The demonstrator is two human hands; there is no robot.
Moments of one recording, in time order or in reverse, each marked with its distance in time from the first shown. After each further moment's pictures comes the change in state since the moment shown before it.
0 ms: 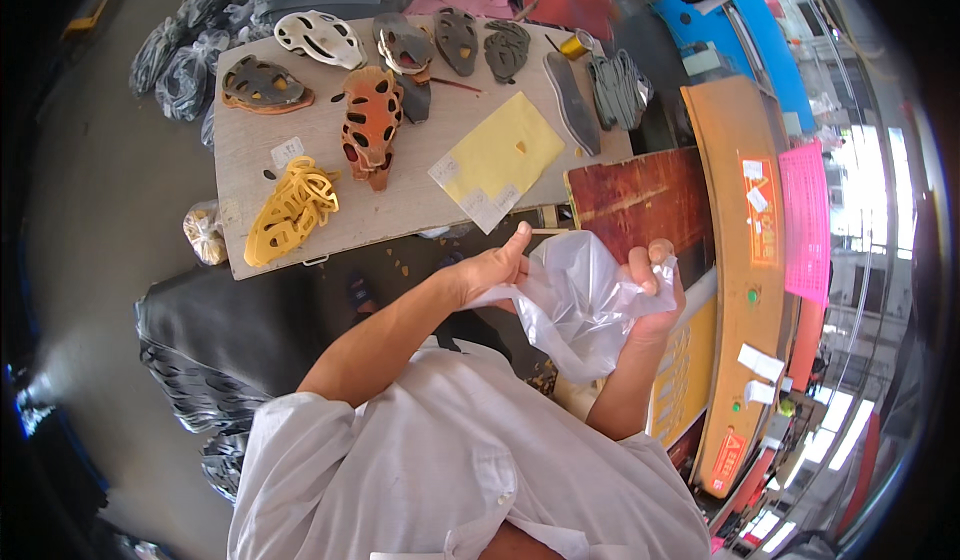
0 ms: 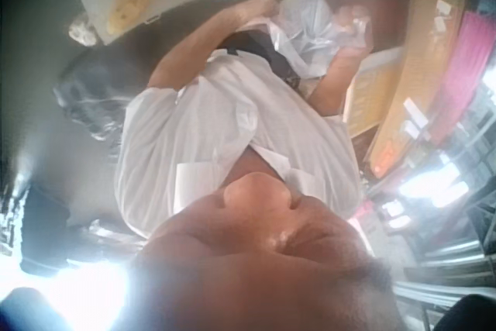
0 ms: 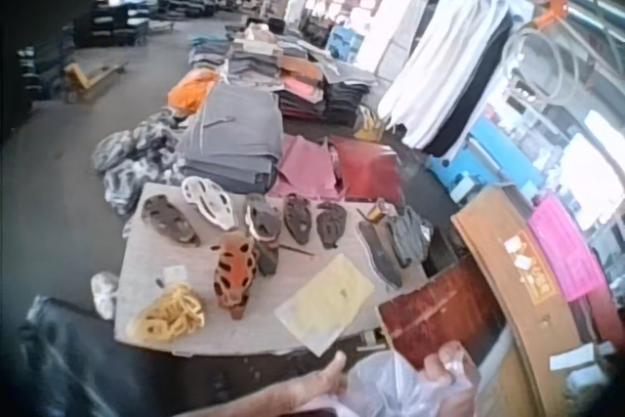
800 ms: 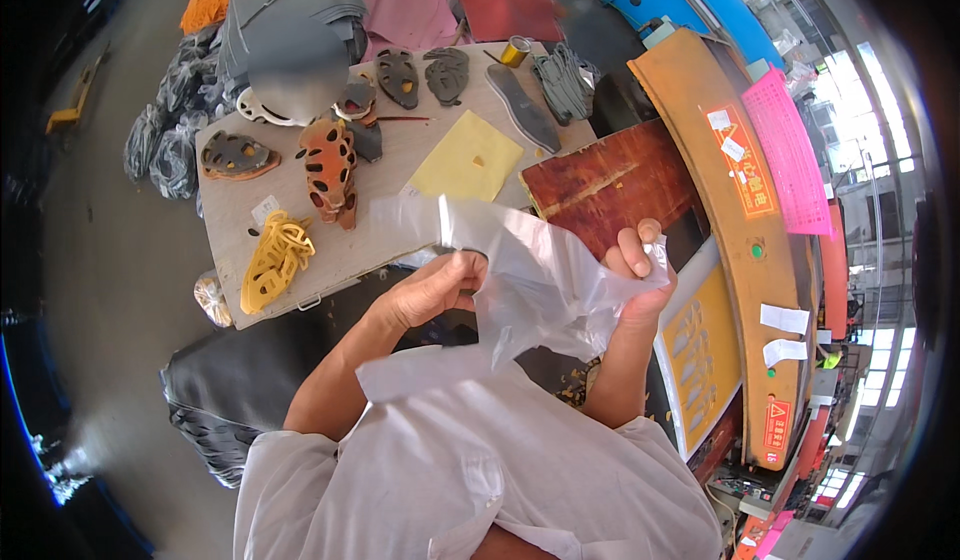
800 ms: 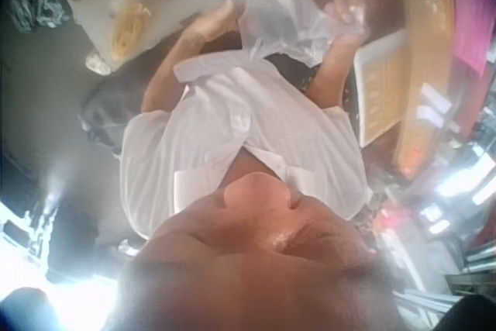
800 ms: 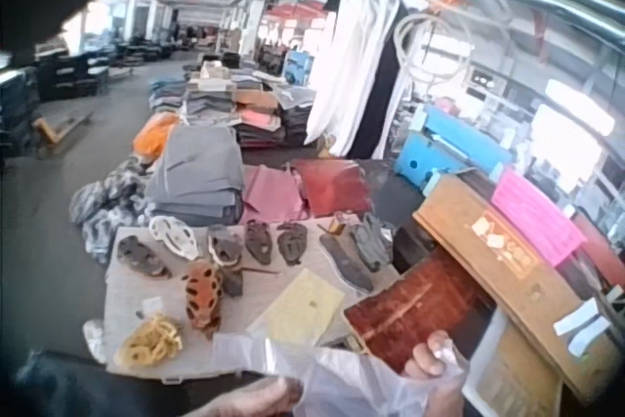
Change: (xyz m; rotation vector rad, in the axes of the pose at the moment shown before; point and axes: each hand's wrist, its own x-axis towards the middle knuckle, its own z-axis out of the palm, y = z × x) left_hand -0.071 0.016 0.042 0.157 -0.169 0.336; right_hand -0.035 -0.037 -0.042 0.216 -0.158 -0.147
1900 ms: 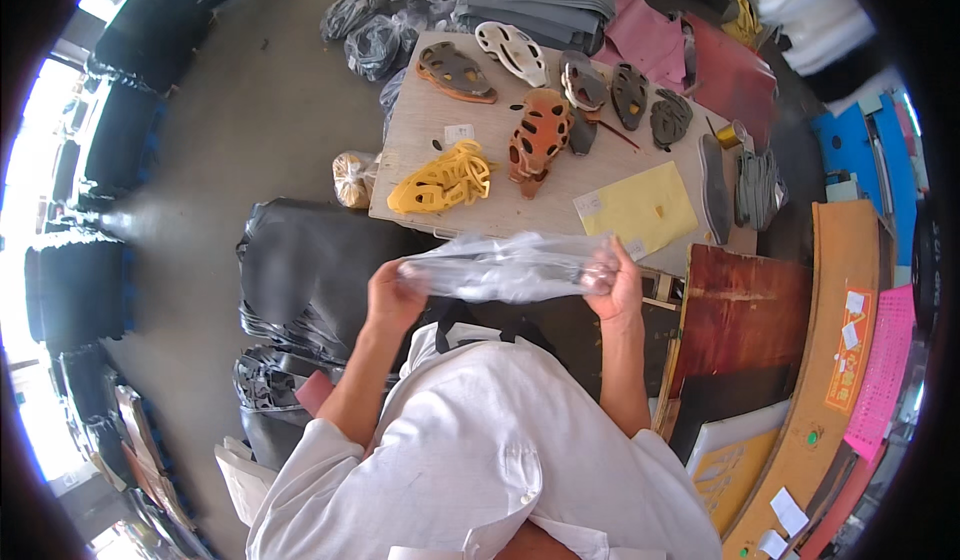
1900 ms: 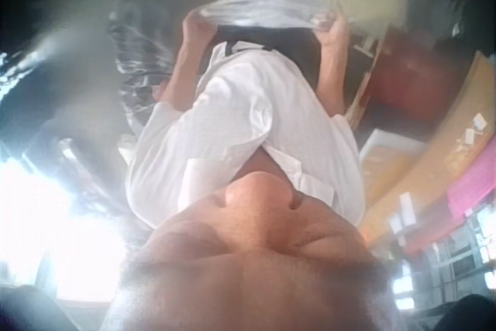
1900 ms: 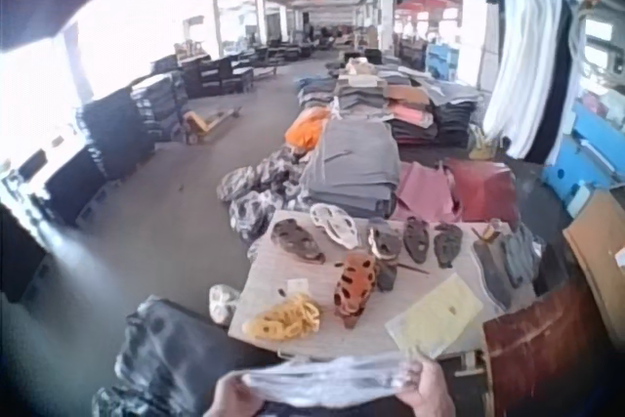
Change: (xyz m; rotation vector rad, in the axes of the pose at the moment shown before) left_hand -0.217 -0.110 -0.039 -1.019 1.377 0.894; right_hand 0.066 0.228 -0.033 0.200 0.600 0.741
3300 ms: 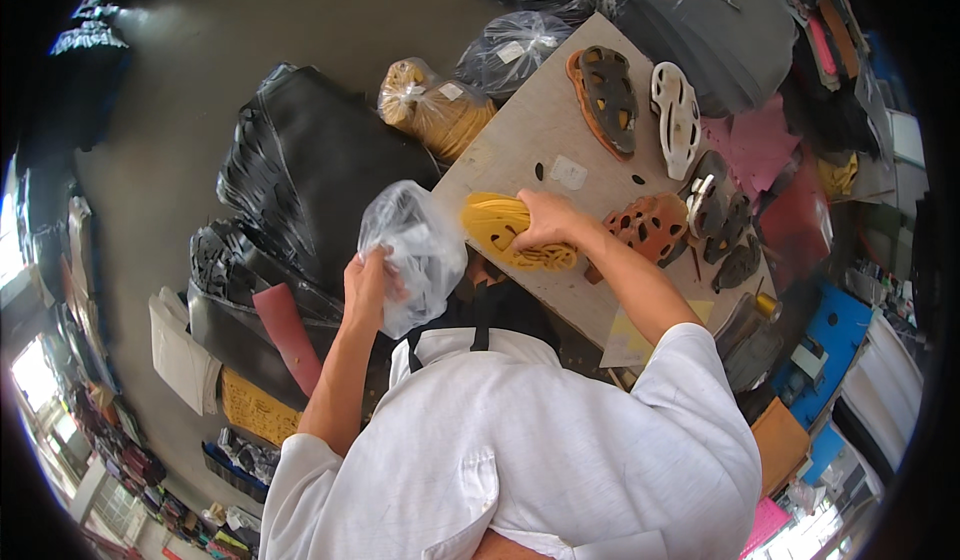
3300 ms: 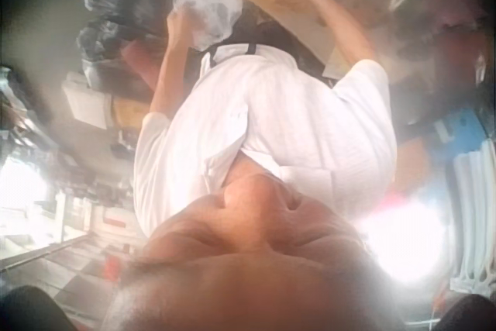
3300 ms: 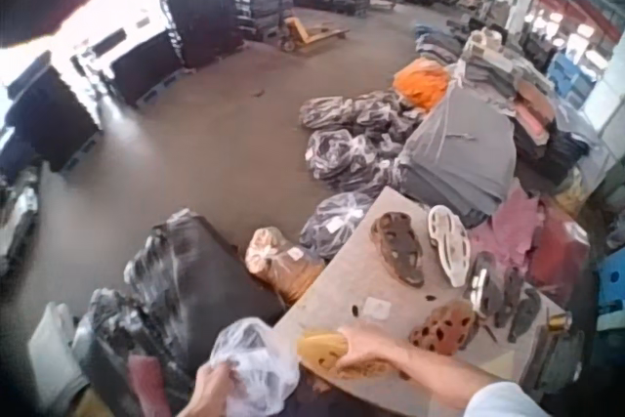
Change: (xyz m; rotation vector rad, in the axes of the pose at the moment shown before) left_hand 0.073 0.124 -0.028 0.502 0.471 0.176; right_hand 0.347 0.170 0.169 -2.522 -1.053 0.406
